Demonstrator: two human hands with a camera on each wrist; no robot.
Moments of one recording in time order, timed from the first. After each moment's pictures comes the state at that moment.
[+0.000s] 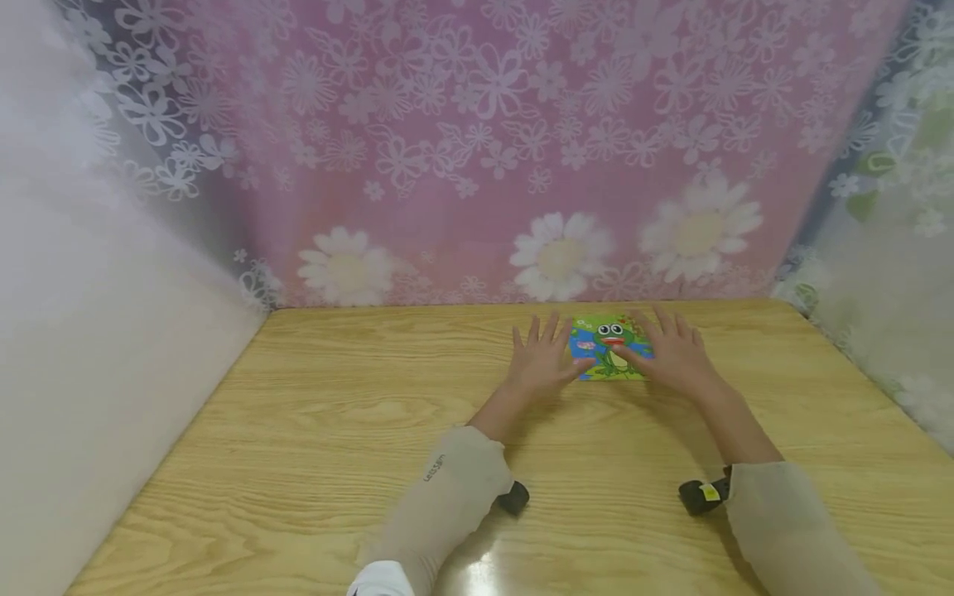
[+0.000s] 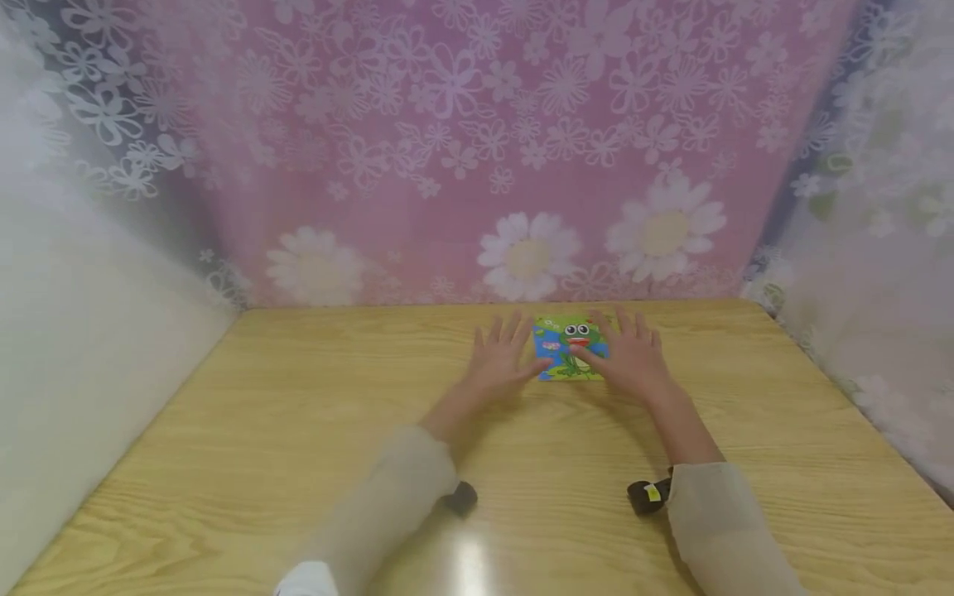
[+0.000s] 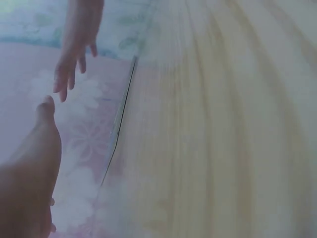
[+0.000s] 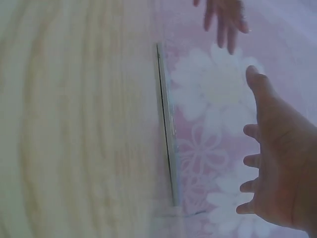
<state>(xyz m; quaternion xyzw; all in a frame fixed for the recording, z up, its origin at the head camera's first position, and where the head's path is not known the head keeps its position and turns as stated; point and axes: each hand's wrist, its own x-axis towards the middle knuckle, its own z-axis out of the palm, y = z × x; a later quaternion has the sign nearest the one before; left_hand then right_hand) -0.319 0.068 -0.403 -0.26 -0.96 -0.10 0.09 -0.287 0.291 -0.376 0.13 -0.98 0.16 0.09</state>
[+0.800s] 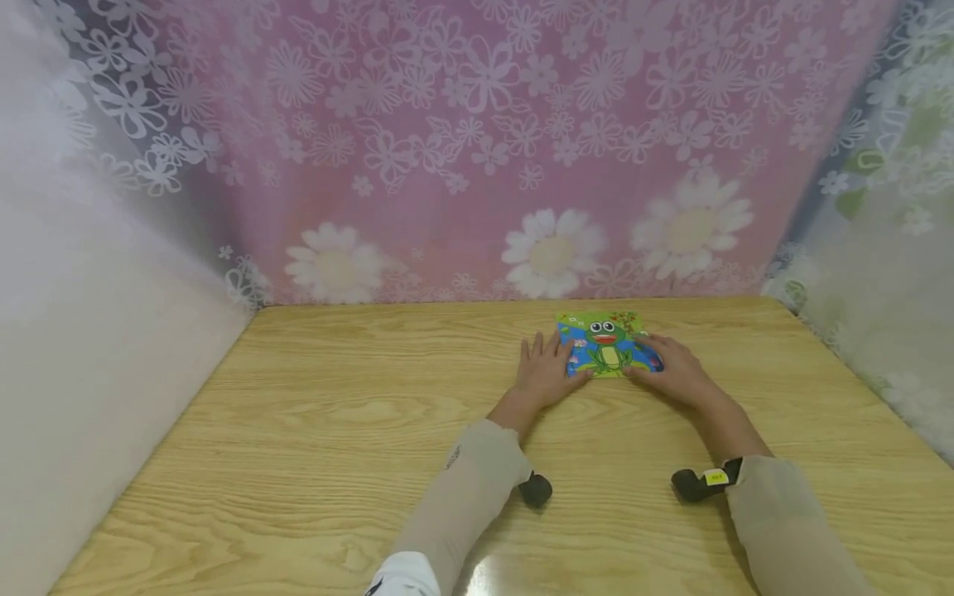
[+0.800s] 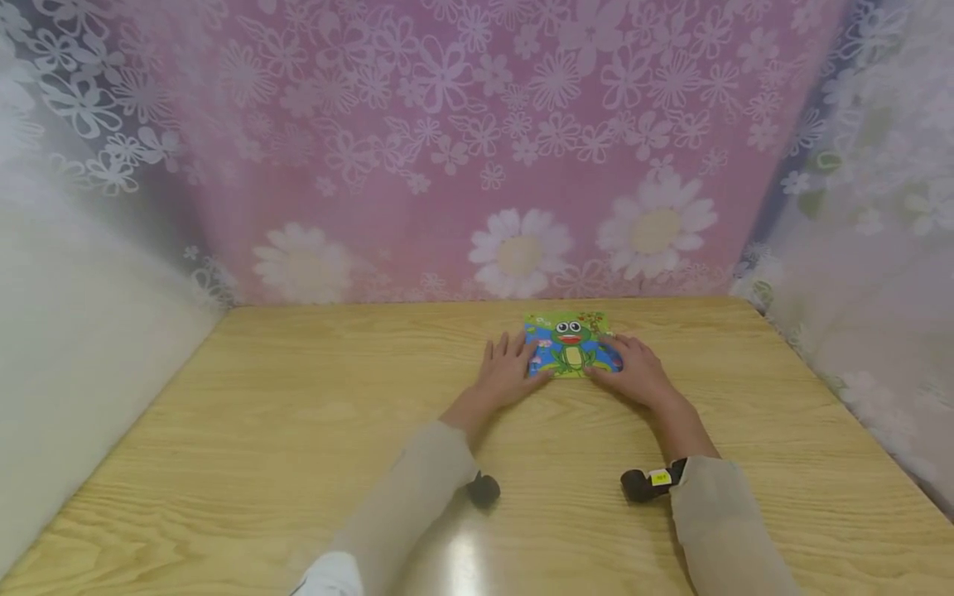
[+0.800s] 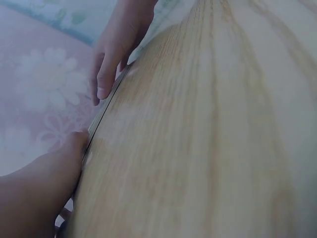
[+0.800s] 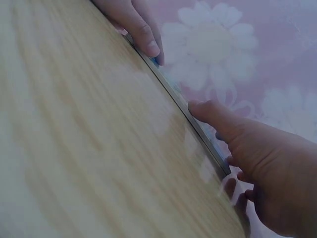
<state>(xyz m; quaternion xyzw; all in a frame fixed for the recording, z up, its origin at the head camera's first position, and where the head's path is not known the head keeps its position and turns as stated) -0.331 0.095 -0.437 -0.24 -0.97 -0.09 0.01 -0.305 0.333 -0.422 0.13 -0.96 0.24 0.03</state>
